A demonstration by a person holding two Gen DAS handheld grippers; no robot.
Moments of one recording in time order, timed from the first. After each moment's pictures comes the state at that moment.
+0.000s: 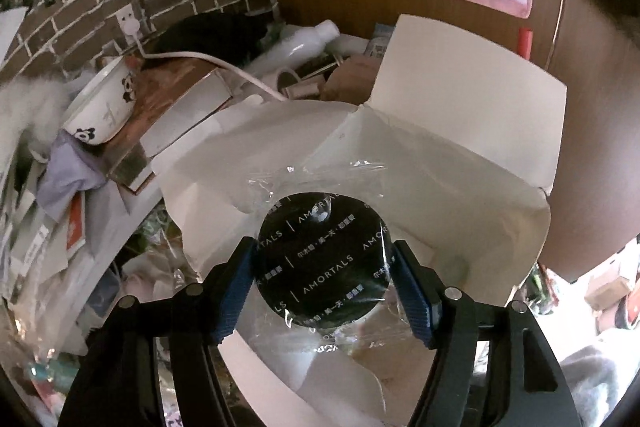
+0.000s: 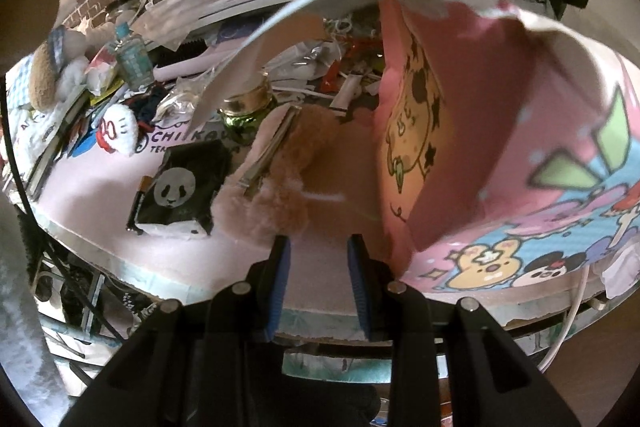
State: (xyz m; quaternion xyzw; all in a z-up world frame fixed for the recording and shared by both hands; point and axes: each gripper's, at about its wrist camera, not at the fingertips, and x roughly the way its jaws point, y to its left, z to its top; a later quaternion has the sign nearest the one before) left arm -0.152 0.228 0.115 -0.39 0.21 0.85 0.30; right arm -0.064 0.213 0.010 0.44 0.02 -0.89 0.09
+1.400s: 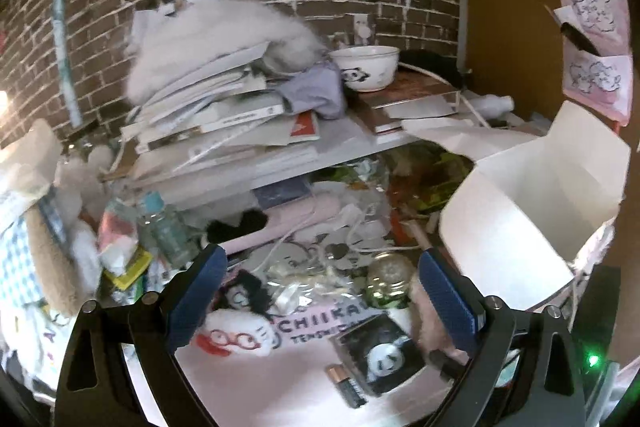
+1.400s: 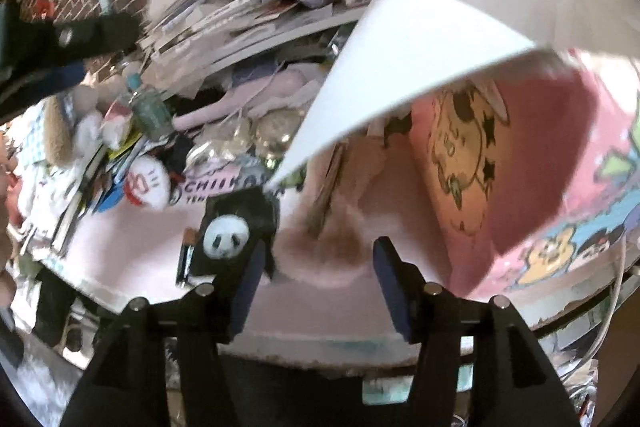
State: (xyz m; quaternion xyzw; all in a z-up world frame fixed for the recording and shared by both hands) left arm -0.084 0.022 0.110 -0.29 0.05 0.95 0.06; right arm -0.066 0.186 0.015 0.38 -0.07 -0.92 0.09
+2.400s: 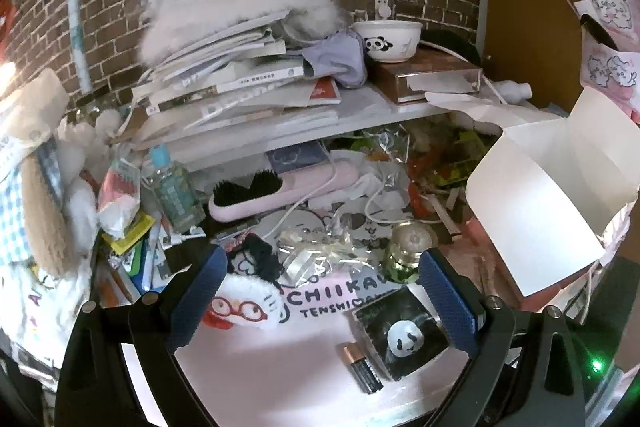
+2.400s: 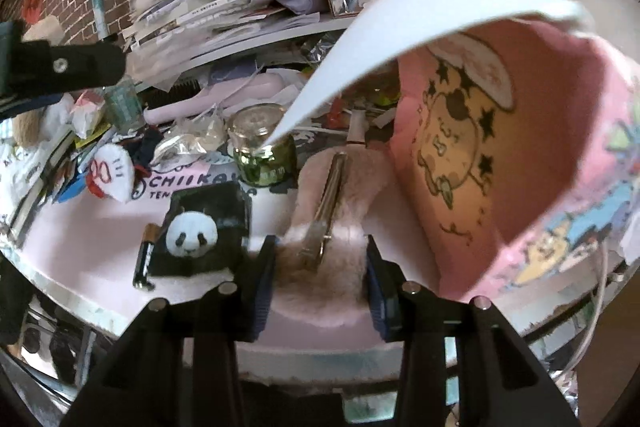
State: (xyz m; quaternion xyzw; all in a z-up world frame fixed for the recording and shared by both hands) left arm -0.082 0.008 0.078 -0.32 0.03 0.94 0.05; right arm -0.057 0.179 0.000 0.35 -0.01 -0.94 0.03
